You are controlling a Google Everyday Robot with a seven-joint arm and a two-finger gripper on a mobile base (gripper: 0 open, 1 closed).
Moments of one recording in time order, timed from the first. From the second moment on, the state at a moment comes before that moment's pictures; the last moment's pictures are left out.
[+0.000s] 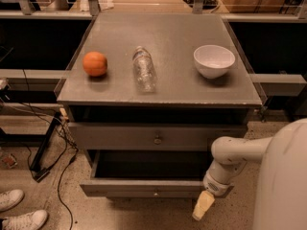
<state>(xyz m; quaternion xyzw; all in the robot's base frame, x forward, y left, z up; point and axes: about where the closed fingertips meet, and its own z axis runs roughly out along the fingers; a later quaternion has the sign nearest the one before) 0.428 -0.201 0.443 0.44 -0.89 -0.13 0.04</state>
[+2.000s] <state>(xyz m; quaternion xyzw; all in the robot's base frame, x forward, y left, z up) 0.459 -0.208 0.417 0.47 -0.87 -0.15 0.01</state>
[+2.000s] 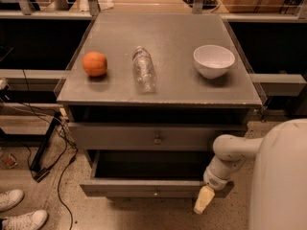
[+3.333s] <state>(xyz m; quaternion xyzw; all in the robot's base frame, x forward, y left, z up) 0.459 -0.208 0.417 0.47 -0.87 -0.15 0.01</state>
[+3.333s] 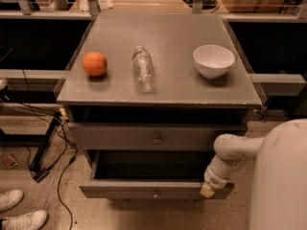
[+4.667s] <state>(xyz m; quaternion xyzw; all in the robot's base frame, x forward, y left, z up) 0.470 -0.208 0.420 0.47 -0.87 -0.15 0.01</state>
